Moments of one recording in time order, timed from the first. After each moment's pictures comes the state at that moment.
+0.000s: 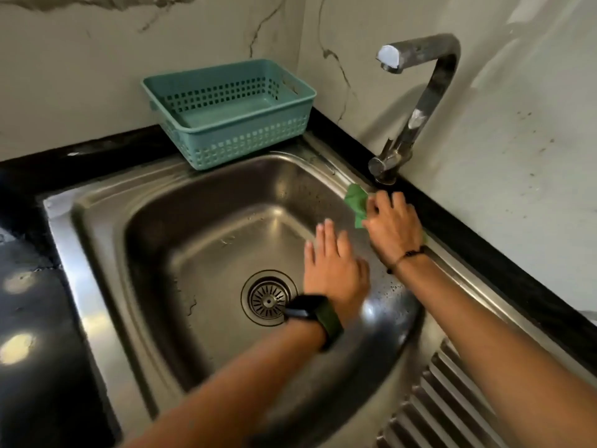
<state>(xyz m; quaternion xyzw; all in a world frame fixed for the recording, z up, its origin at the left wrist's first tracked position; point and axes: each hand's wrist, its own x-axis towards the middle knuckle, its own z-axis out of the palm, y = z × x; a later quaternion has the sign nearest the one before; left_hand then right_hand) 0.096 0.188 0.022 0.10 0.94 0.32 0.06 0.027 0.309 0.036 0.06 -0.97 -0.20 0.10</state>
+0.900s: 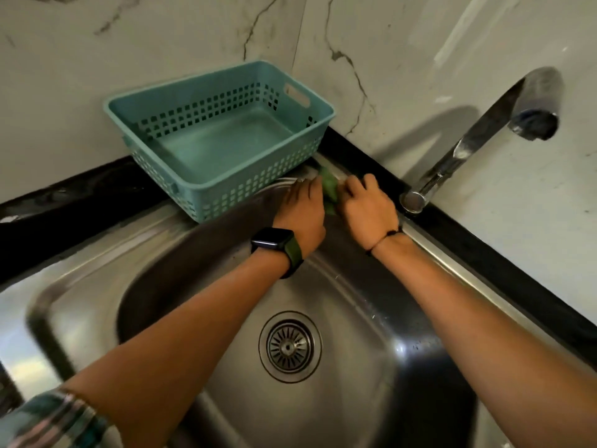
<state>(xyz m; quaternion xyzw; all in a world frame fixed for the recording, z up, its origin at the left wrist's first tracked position) -0.092 0.099 0.024 0.23 0.94 0.23 0.05 -0.083 0.232 0.033 0.00 -0.99 -0.11 0.05</state>
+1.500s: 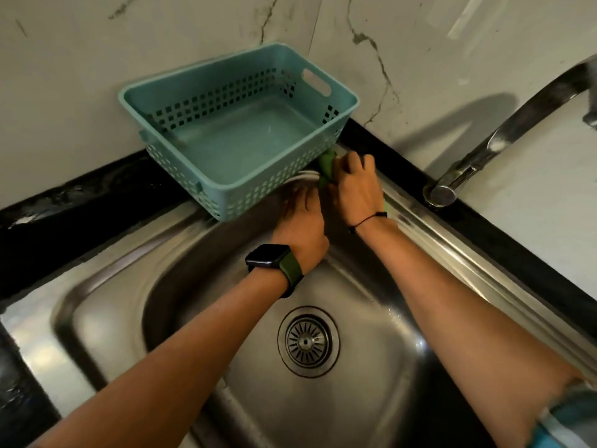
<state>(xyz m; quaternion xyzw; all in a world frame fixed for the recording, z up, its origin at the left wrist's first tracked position) -0.081 0.070 0.001 0.19 0.94 0.28 0.09 -0.121 0.194 0.019 -0.01 -1.00 -0.06 0.06</state>
